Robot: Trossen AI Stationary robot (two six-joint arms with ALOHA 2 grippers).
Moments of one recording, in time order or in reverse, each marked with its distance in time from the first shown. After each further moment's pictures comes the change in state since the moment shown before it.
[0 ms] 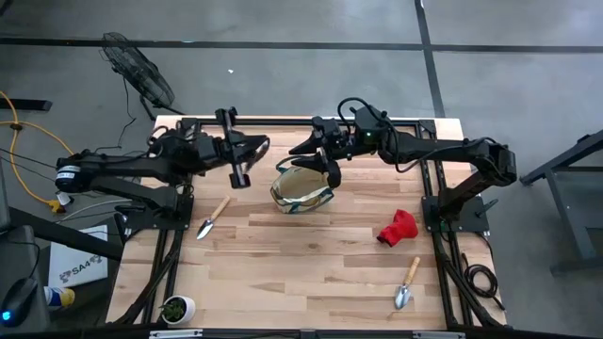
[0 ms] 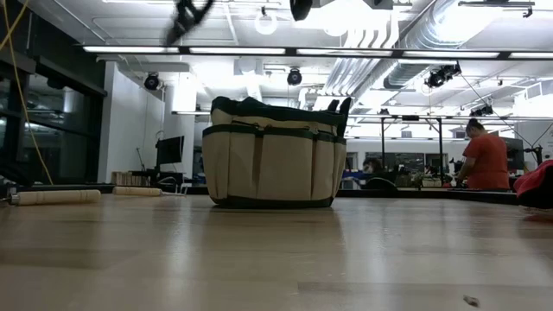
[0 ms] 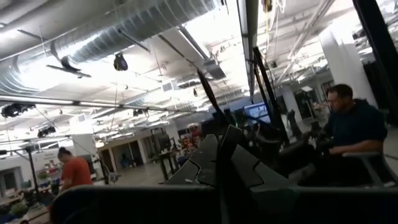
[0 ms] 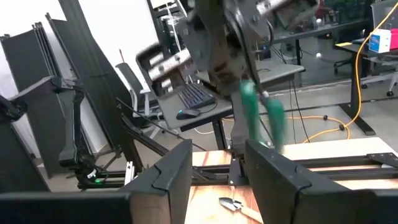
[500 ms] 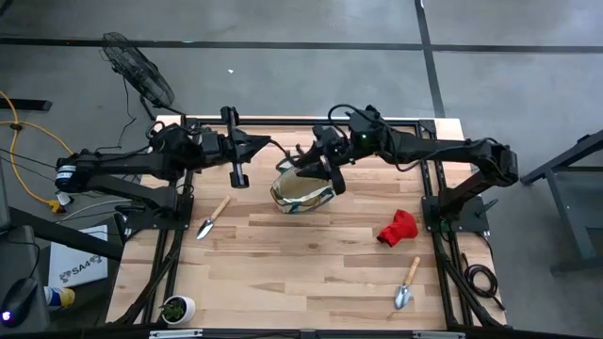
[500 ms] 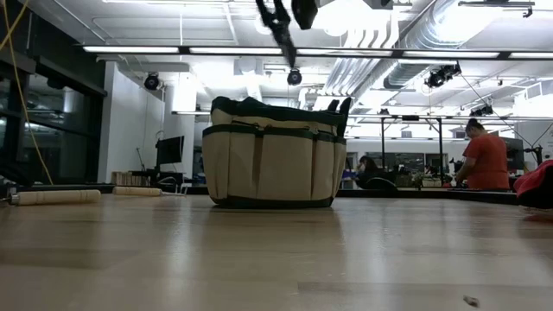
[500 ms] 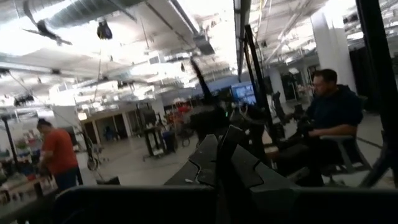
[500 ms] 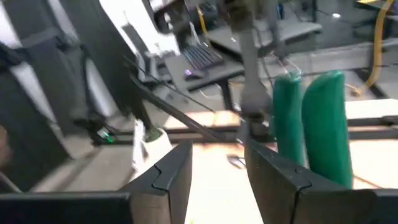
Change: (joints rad) left arm 0.000 -0.008 0.096 -0.229 0.002 -0.078; right arm 0.008 -0.028 0.000 -0.206 -0.051 -0.078
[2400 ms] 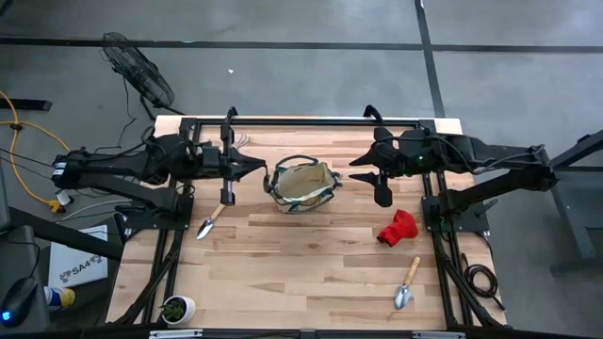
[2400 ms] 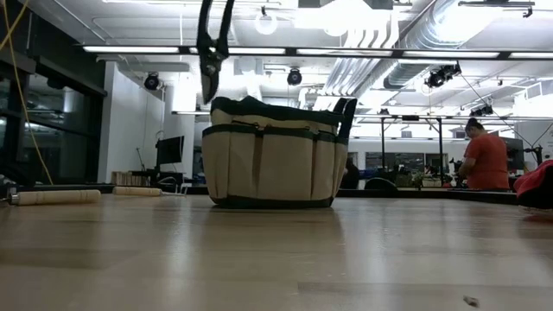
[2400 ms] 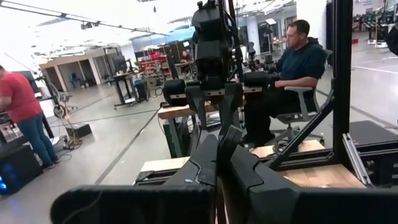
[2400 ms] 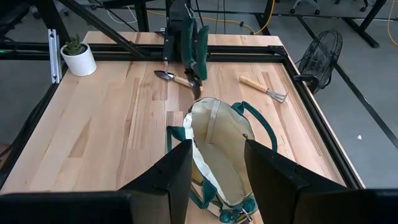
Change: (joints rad) left arm -0.124 -0.100 0.001 -0.360 -0.069 -0.059; right arm 0.209 -0.372 0.000 -0.712 0.588 -0.156
